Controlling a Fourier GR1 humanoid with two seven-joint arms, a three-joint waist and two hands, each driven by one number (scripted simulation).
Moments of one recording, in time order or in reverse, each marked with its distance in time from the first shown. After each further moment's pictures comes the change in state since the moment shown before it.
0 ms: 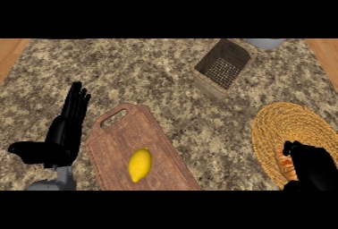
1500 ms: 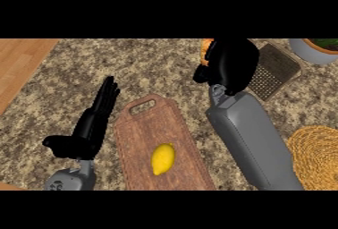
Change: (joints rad) left arm -0.083 -0.042 -0.110 0.042 -0.019 -0.072 -0.003; right arm -0.993 0.396 0.064 0.266 -0.088 -0.095 0.799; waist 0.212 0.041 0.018
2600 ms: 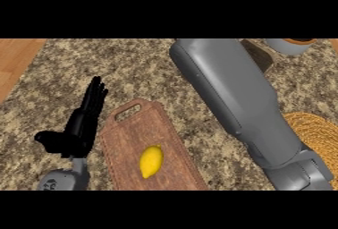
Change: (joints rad) left arm 0.007 0.010 0.064 0.026 -0.003 0.042 0.000; right arm -0.541 -0.003 -0.085 0.467 0.021 -0.052 0.150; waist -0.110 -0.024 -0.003
